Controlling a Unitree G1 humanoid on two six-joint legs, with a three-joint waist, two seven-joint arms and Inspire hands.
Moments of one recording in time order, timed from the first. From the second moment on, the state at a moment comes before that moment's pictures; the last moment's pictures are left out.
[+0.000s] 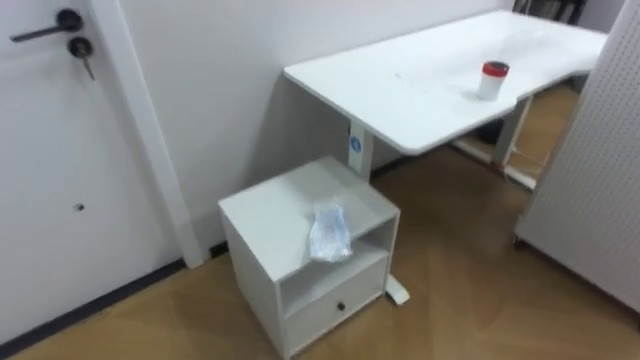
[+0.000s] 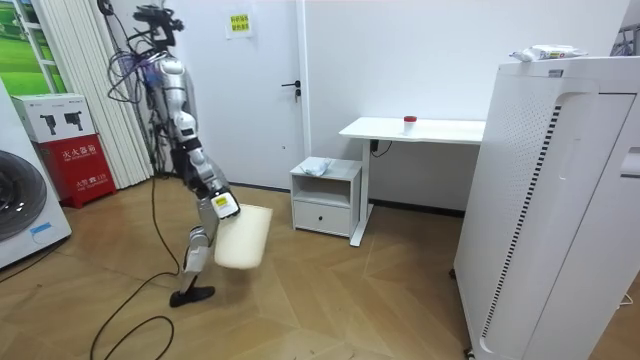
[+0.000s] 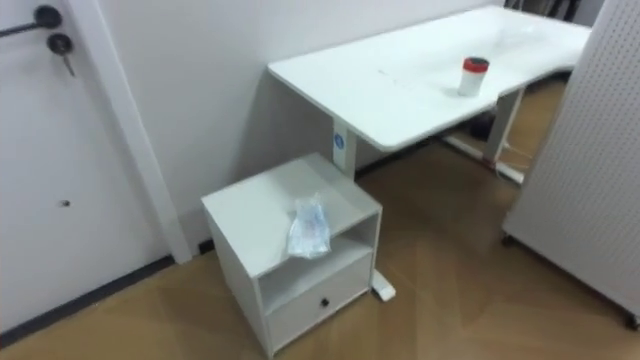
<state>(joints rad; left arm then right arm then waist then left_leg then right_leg) 0.24 0.23 0.08 1.20 0.36 -0.03 0.12 0.12 -0.27 -0.05 1.27 0.26 -0.07 0.05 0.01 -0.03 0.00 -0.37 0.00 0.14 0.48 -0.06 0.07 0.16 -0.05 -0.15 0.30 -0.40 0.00</state>
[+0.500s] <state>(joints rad) 0.06 0.24 0.03 1.17 0.27 -0.10 0.15 0.05 -0.28 -0.02 1.20 0.19 -0.07 0.03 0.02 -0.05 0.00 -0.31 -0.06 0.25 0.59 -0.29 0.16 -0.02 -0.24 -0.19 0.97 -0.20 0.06</state>
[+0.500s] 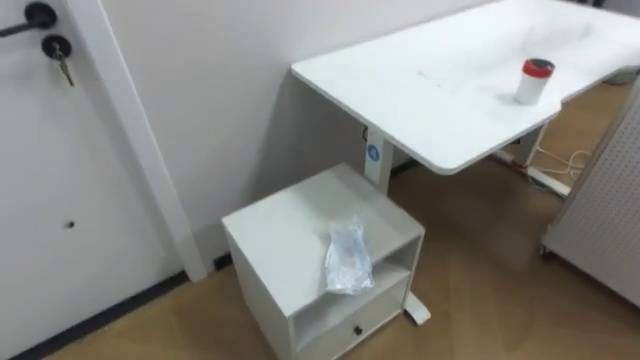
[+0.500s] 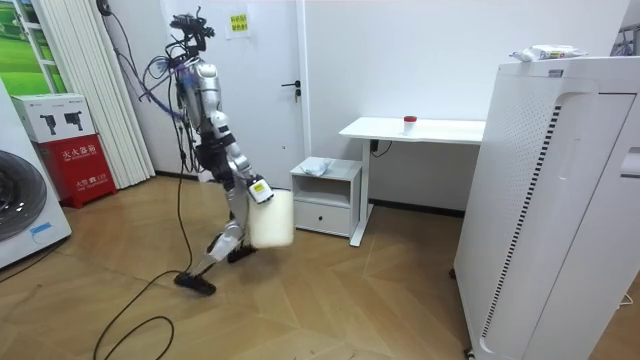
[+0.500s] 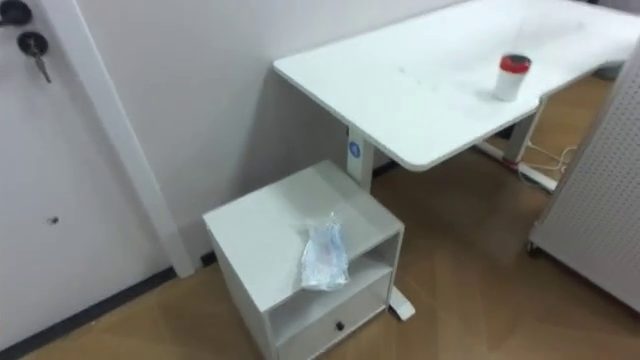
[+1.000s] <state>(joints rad) 0.13 0.25 0.00 1.16 0.25 -0.15 0.23 0.07 -0.27 0.02 1.21 0.24 -0.14 0.04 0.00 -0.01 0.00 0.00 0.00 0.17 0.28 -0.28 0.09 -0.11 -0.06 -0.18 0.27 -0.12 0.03</state>
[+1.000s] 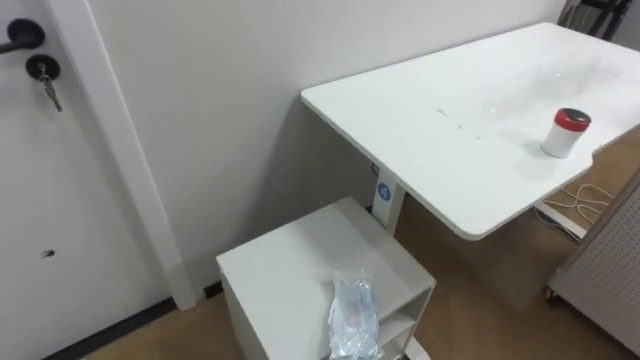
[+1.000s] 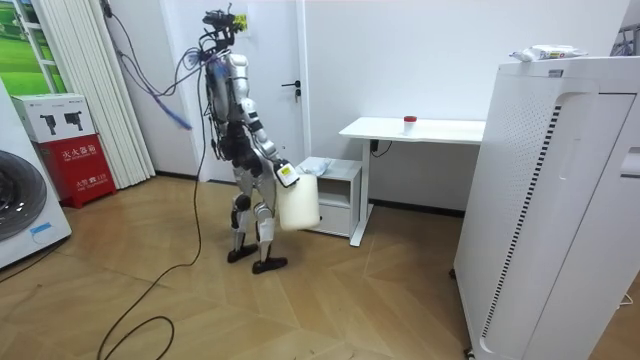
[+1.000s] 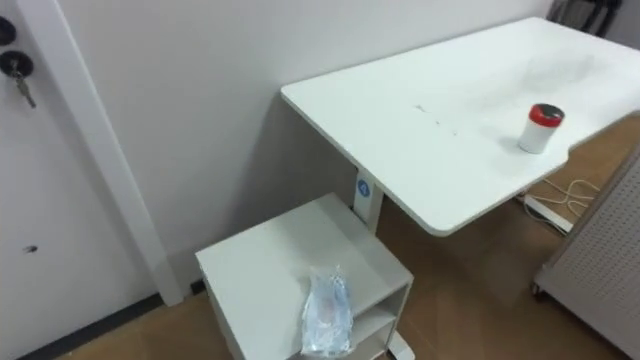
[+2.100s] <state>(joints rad) -0.49 0.27 -0.14 1.05 0.21 -0.33 0.58 -0.23 -0.29 0.19 1.29 0.20 -0.15 -0.04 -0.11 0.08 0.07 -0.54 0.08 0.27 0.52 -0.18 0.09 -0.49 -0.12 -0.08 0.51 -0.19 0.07</state>
